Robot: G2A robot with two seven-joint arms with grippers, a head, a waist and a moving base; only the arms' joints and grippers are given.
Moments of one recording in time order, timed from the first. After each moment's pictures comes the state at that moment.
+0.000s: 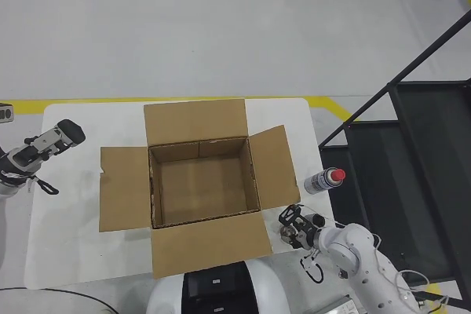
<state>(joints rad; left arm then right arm) 1.17 -0.89 -1.62 -1.36 -0.63 -0.66 -1.16 -1.77 -1.12 1.44 -1.75 -1.21 -0.45 0.81</state>
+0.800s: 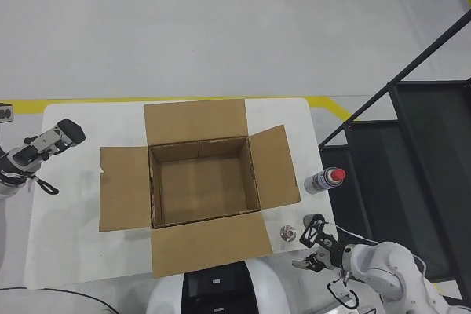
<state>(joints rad) 1.17 -0.89 -1.62 -1.36 -0.63 -0.66 -1.16 -2.06 -1.07 1.68 -1.99 -1.10 -0.69 0.71</state>
